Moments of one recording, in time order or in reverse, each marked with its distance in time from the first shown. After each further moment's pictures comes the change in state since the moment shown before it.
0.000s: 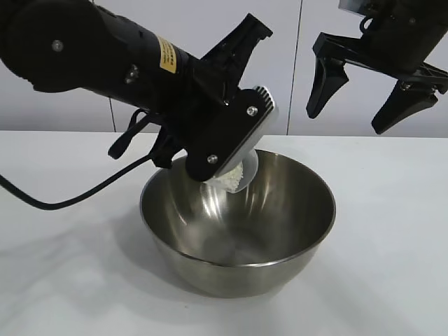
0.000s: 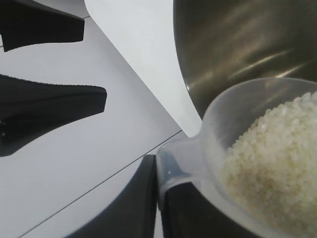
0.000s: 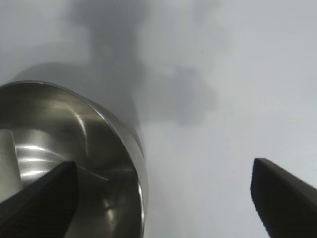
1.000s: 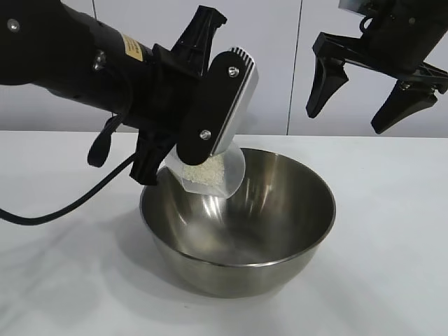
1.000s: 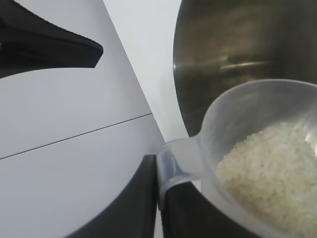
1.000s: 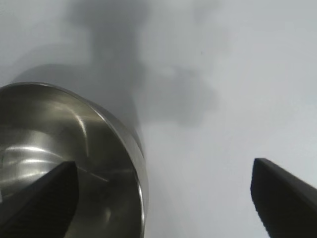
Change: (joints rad) left arm 0.004 -0.087 0.100 -0.407 -0.012 0.000; right arm 0.000 0.000 0.000 0.001 -0.004 0.000
